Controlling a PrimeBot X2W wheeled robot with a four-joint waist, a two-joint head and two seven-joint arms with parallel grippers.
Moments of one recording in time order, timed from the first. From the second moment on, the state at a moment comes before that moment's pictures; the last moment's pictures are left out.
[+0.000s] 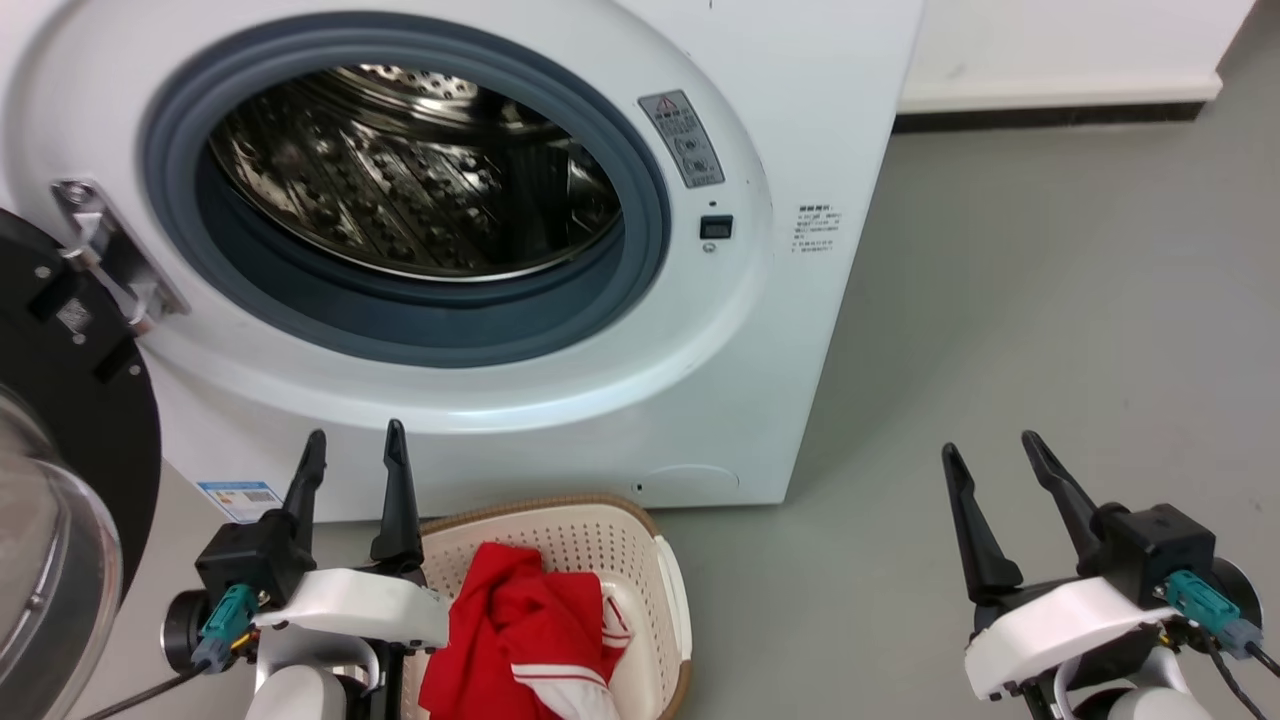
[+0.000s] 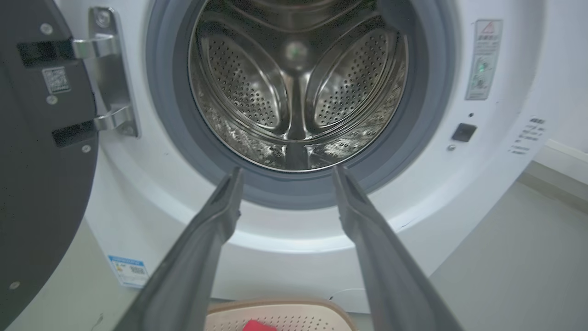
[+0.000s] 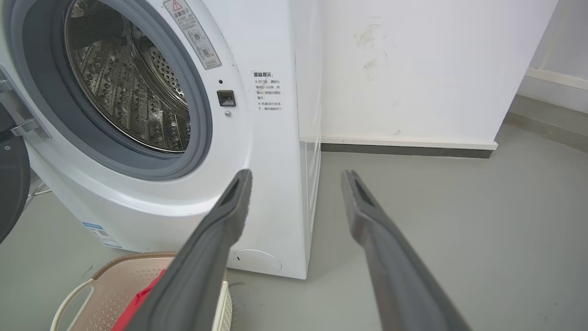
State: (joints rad) left arm -0.15 0.06 0.02 0.28 -0.24 -0.04 -0.26; right arm -0.03 -0.05 0.05 0.01 0.10 0.13 -0.05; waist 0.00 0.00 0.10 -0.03
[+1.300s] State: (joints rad) left arm 0.11 0.06 -0.05 0.00 -0.12 -0.02 -0.23; right arm 0.11 -0.05 0.03 -0.03 0.09 0.13 0.01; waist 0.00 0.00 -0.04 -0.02
